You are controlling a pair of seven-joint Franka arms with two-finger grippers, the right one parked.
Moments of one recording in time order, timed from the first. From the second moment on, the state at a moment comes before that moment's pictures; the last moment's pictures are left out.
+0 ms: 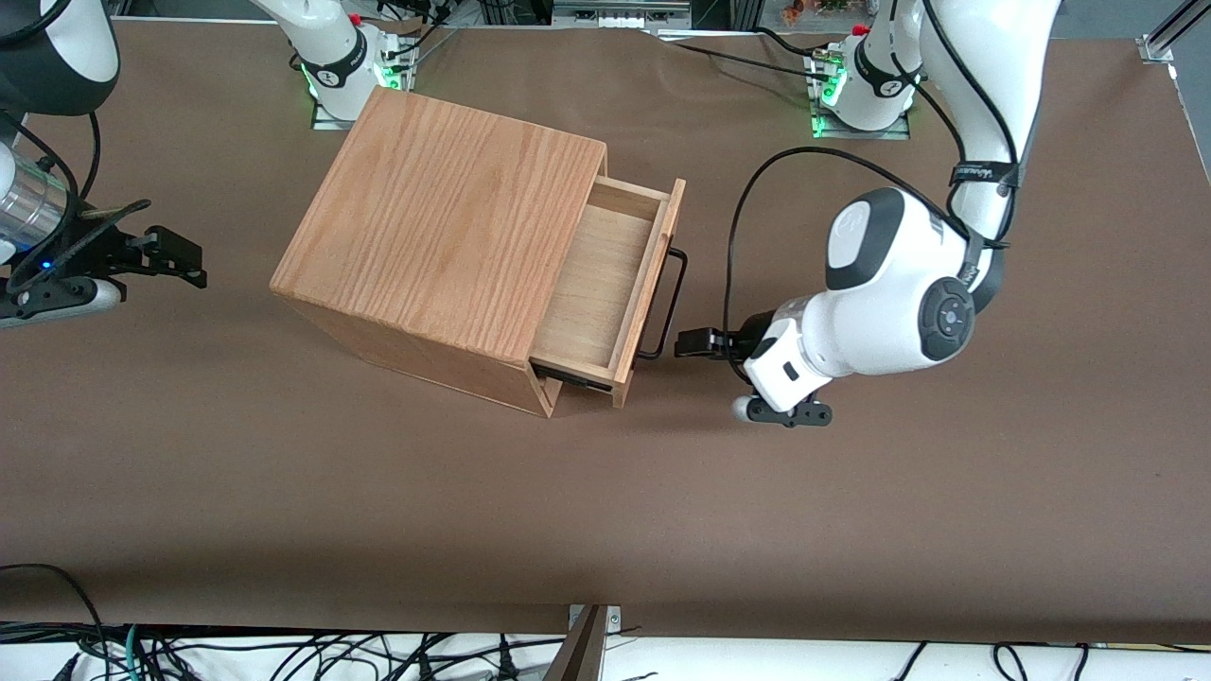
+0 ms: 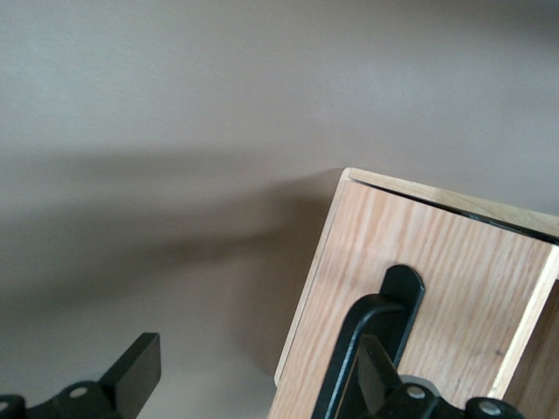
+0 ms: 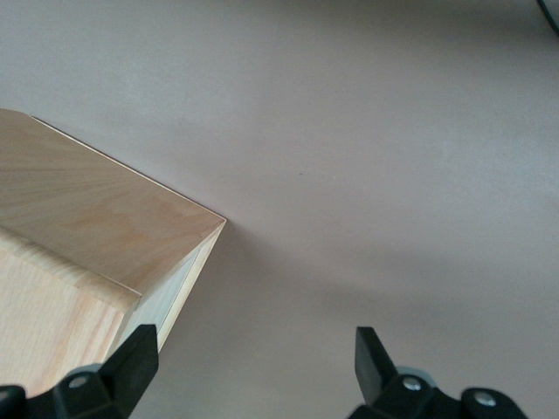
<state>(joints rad) -0.30 0.60 -0.06 -1.29 -0.52 1.85 -0.23</state>
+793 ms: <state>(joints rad) -0.11 0.52 -0.05 -1.27 -0.28 1.64 -0.17</state>
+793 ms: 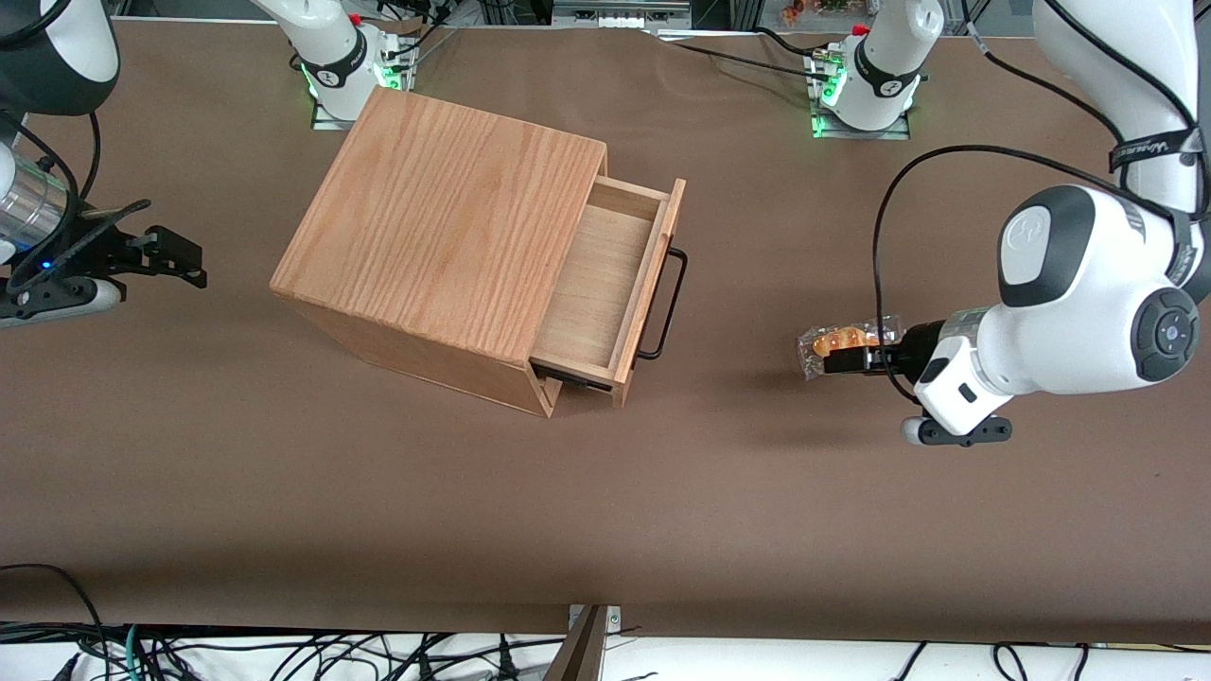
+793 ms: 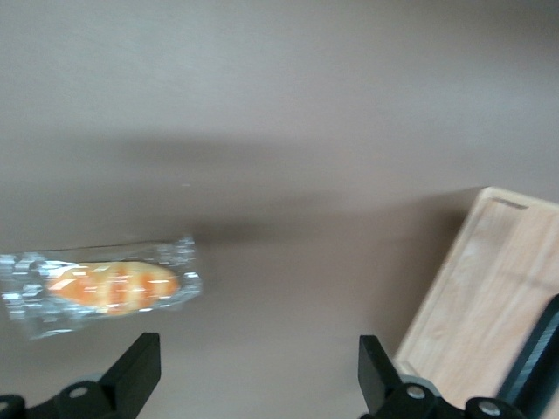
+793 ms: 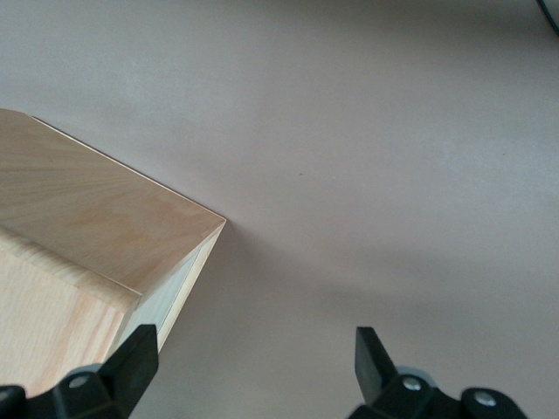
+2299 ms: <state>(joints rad) -0.01 0.04 0.00 -1.57 -0.02 1.52 0.06</state>
